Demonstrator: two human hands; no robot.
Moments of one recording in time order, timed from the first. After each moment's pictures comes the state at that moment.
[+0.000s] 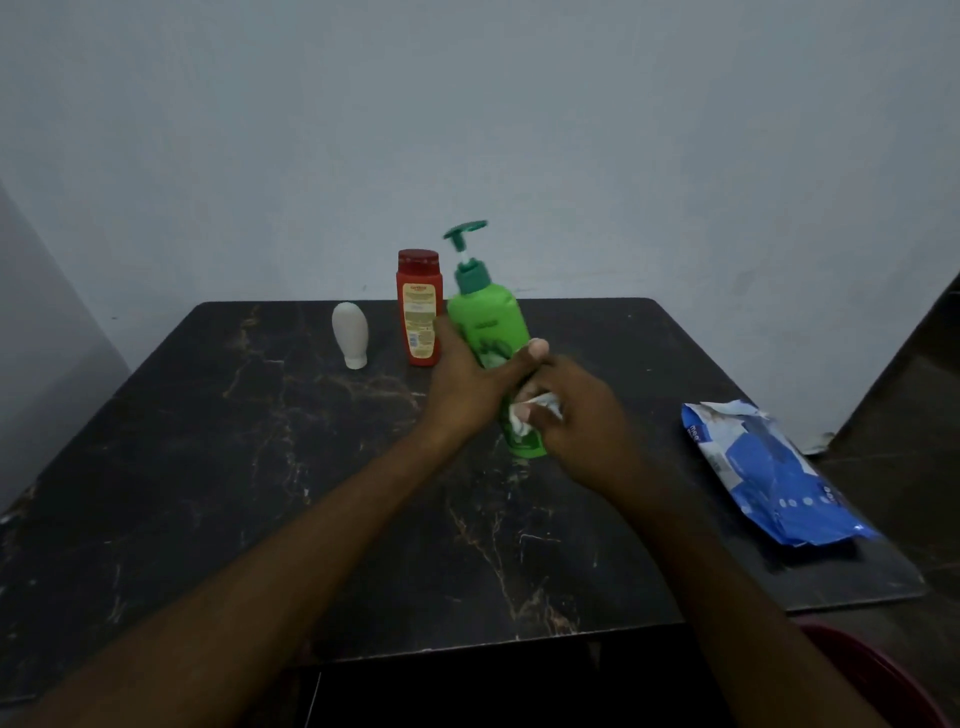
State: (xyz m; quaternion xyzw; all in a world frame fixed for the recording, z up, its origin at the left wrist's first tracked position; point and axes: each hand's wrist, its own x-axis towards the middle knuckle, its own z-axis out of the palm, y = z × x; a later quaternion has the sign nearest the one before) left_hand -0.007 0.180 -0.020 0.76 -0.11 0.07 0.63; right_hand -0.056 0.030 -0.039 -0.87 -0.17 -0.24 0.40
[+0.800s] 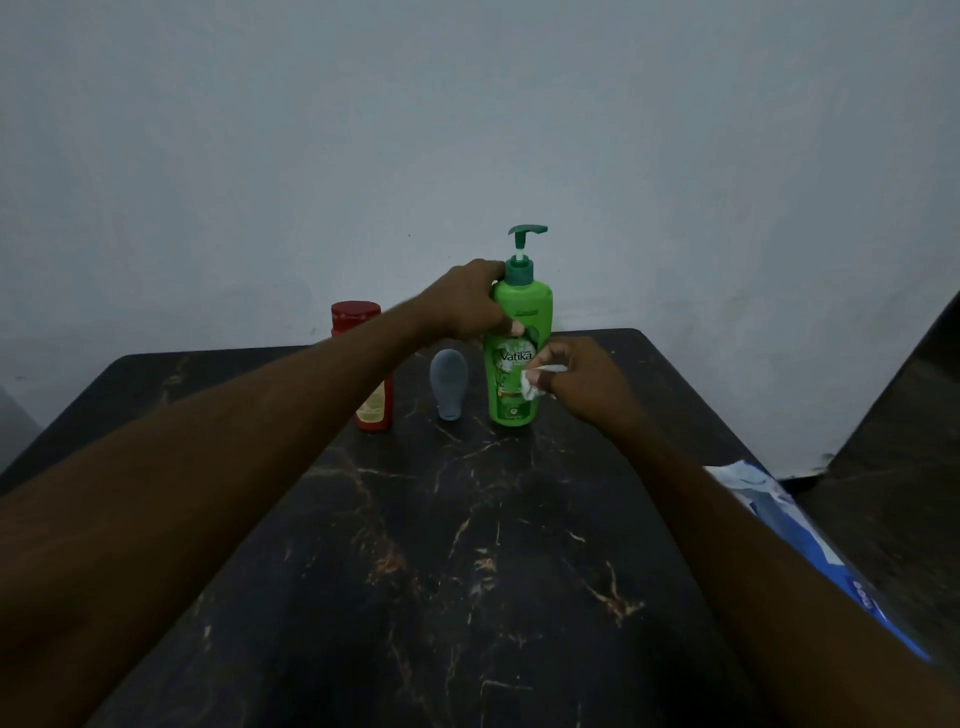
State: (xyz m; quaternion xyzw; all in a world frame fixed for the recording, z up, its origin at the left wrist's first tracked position) left_hand 0.182 0.114 0.065 0.92 -0.28 -0.02 0.29; right_hand 0.120 -0.061 -0.038 -0.88 -0.04 -0.15 0.45
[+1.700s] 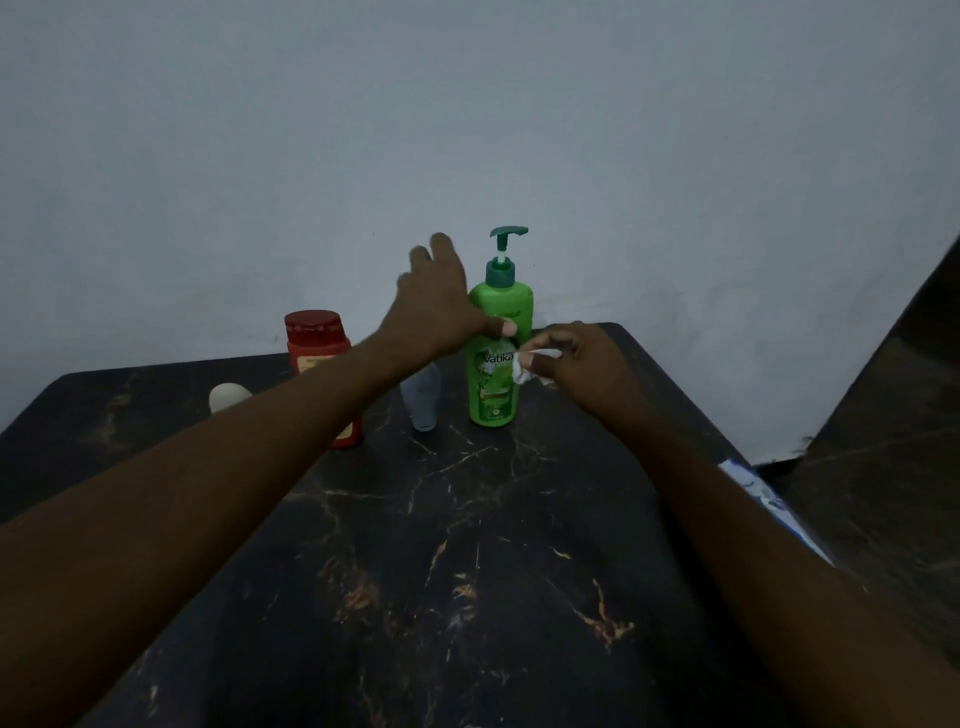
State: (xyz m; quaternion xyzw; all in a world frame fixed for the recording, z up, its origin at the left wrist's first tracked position) left_hand 0.174 0.102 0.055 0.93 -0.19 0.11 0.28; right_hand 0.126 -0.087 -0.031 -0.85 -0.07 -0.19 0.49
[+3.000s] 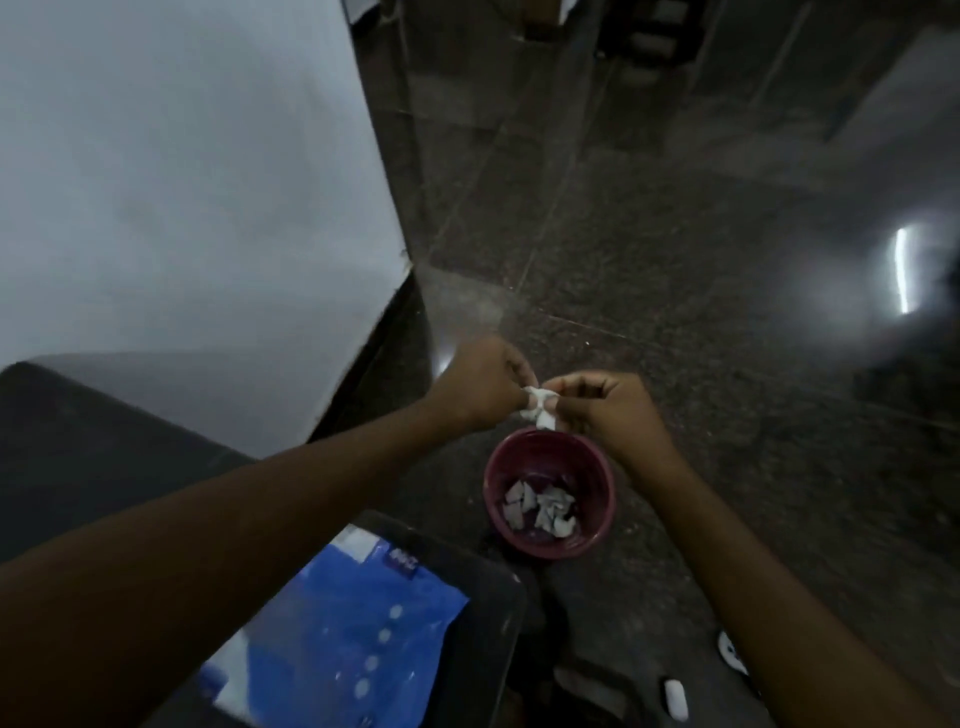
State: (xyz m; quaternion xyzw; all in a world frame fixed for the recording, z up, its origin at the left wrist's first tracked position) left_hand -0.032 -0.370 -0.115 0.70 -0.60 -0.34 0.18; right_hand -0.209 -0.392 -0.159 -0.53 0.49 -0.30 0.62
